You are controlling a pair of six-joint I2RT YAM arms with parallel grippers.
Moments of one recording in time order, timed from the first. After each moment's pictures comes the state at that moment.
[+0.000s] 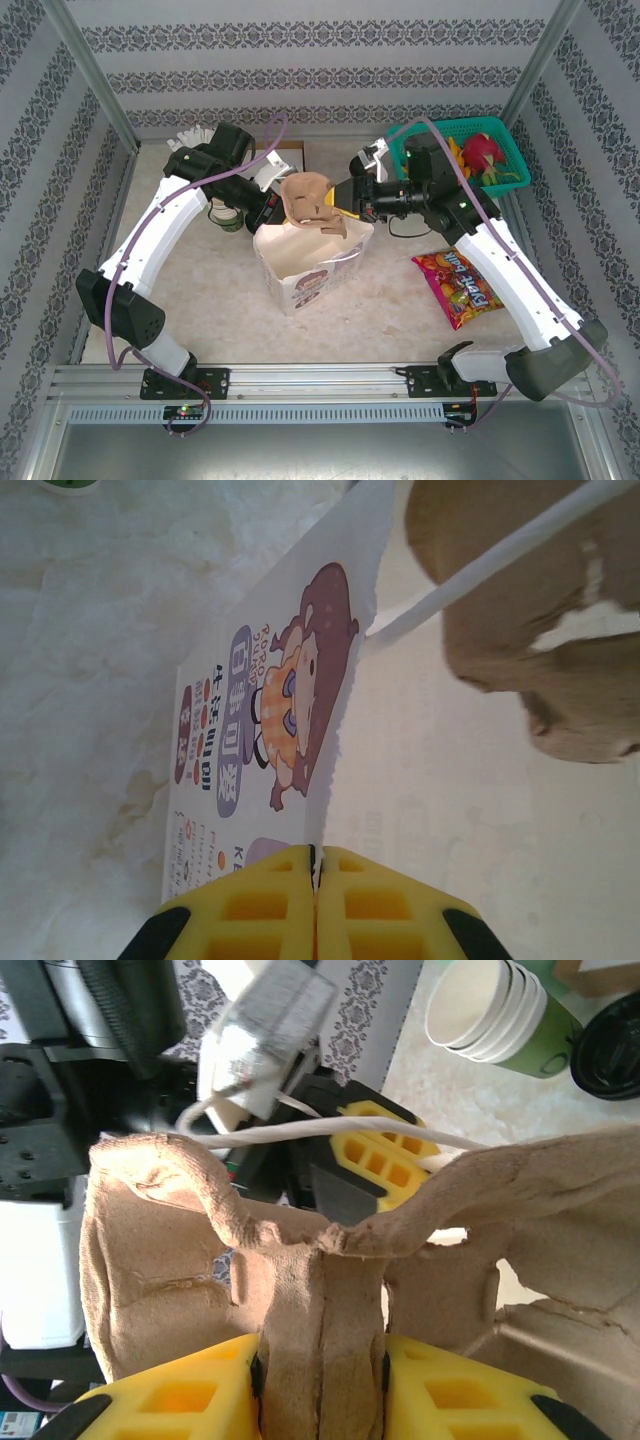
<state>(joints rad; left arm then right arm) -0.36 1.61 1.74 -1.24 0.68 0.29 0.48 1.29 1.43 -0.65 -0.83 0.81</state>
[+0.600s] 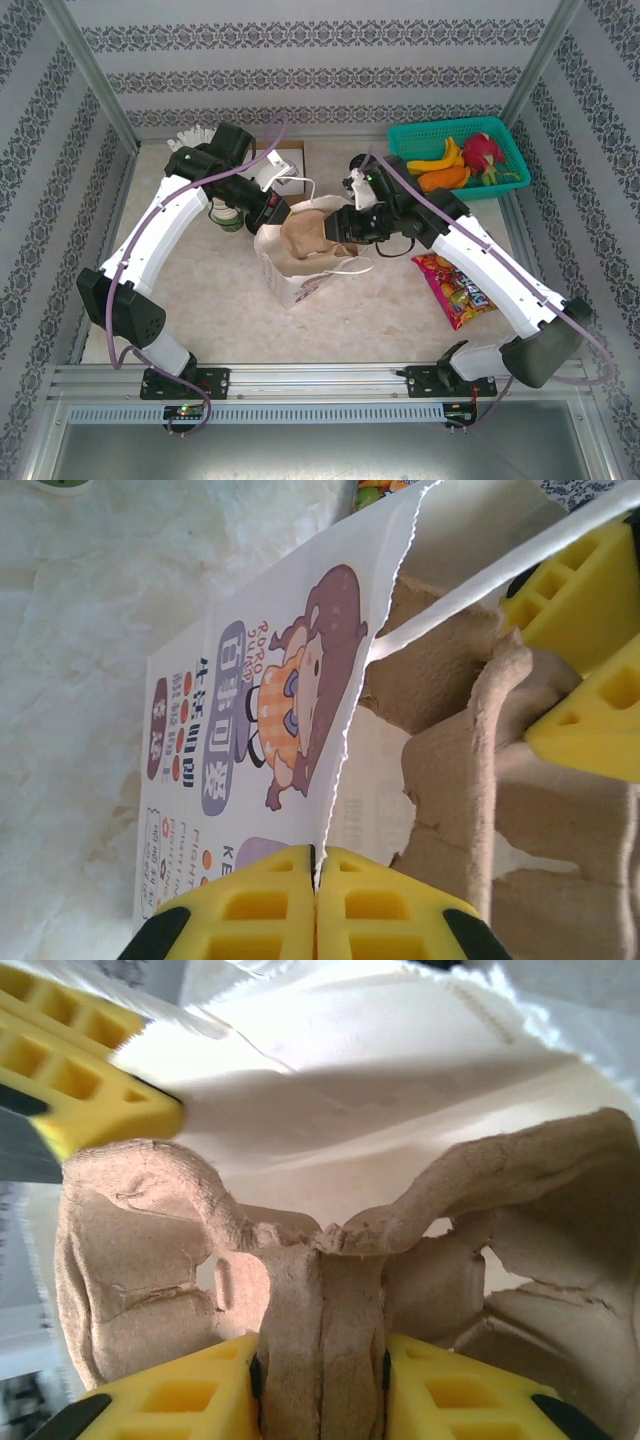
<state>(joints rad) -0.36 1.62 1.74 -1.24 0.69 0.28 0.64 1.37 1.44 -0.93 -0.42 0.59</state>
